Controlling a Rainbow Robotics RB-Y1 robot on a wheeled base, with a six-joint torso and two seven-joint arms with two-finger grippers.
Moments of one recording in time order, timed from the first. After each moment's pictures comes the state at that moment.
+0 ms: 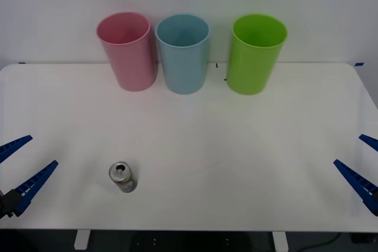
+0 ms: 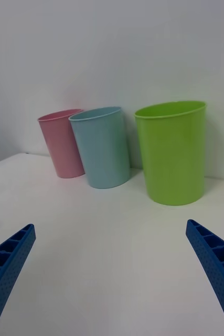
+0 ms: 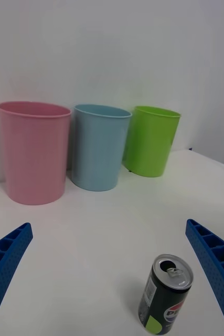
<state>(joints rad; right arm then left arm) 0.35 -0.40 -0.52 -1.66 0.96 -1.22 0.00 0.35 0.40 0.52 -1.66 -0.96 -1.22 0.00</state>
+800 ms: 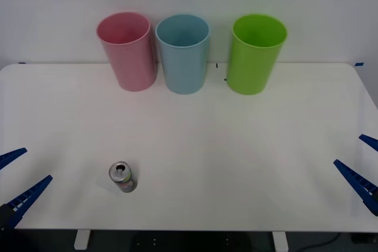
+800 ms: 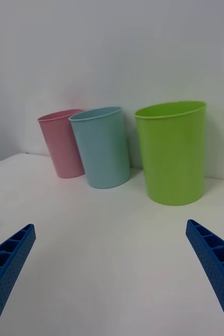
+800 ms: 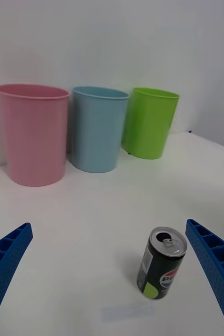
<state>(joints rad) 0.35 -0.40 -0.52 -1.66 0.96 -1.22 0.00 0.41 0.45 0.53 -1.66 -0.96 -1.24 -0.02</state>
